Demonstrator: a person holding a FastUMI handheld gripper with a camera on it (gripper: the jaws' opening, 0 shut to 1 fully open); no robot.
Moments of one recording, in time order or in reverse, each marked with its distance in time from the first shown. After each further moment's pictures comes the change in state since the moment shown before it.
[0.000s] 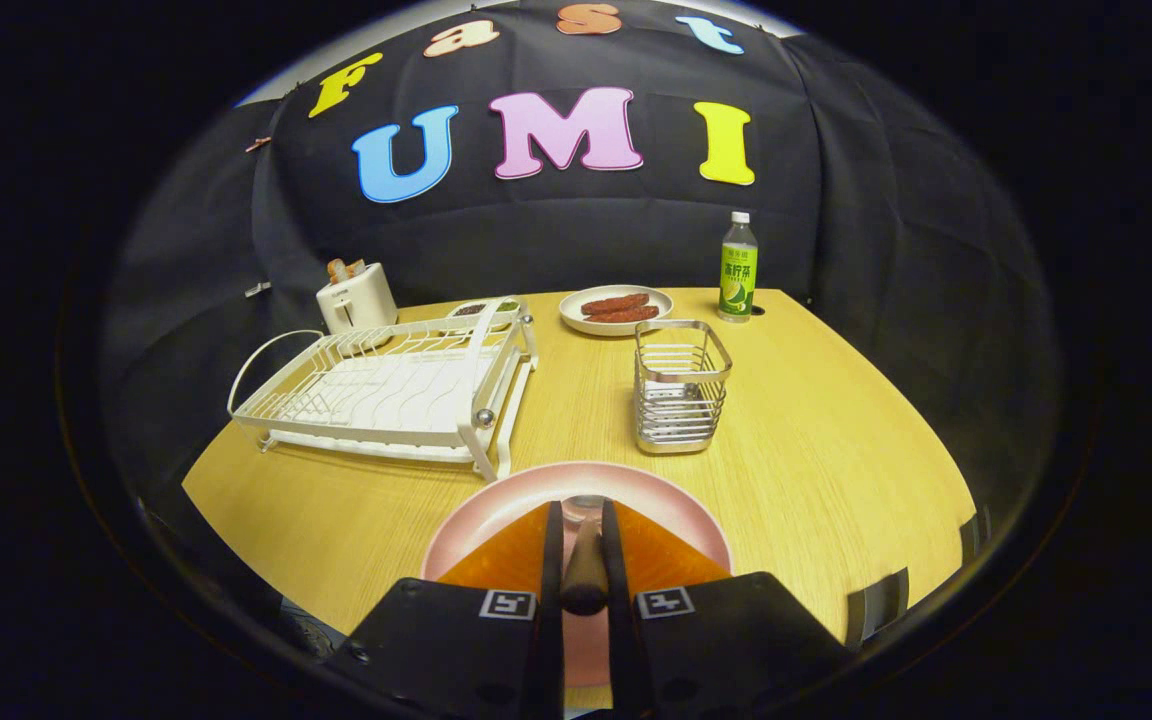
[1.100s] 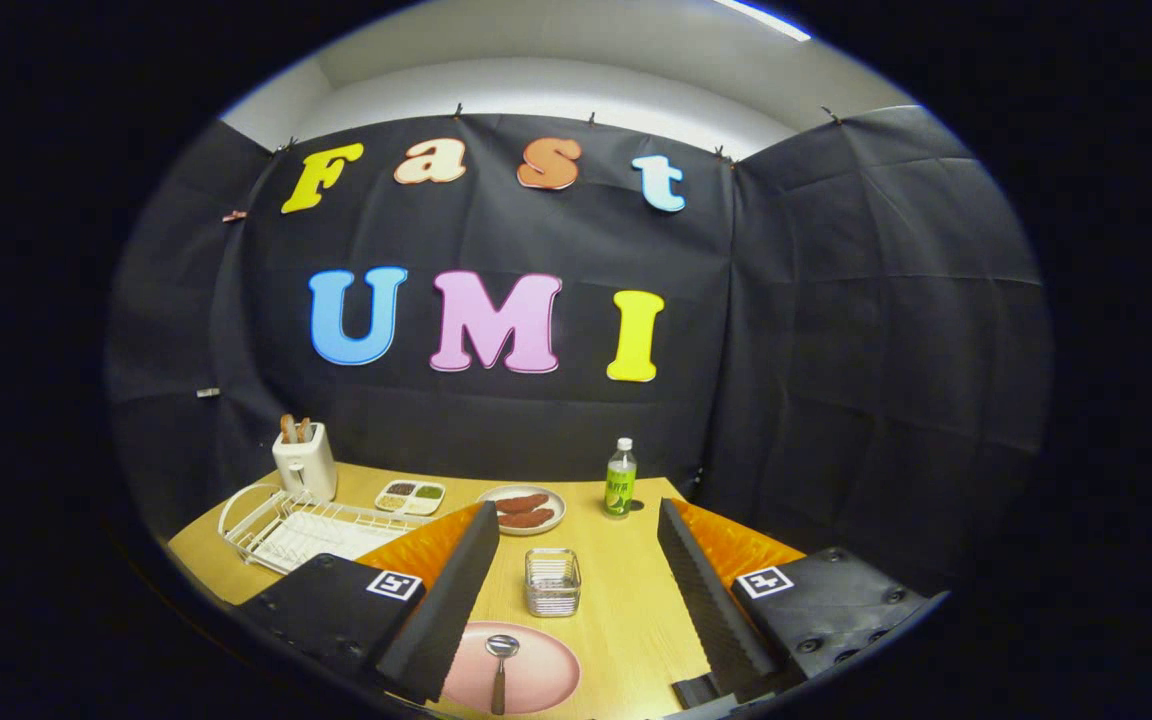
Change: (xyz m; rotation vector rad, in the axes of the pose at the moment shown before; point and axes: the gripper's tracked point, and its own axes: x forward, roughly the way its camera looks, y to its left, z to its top) arm -0.177 -0.055 0.227 -0.054 -0.493 -0.280
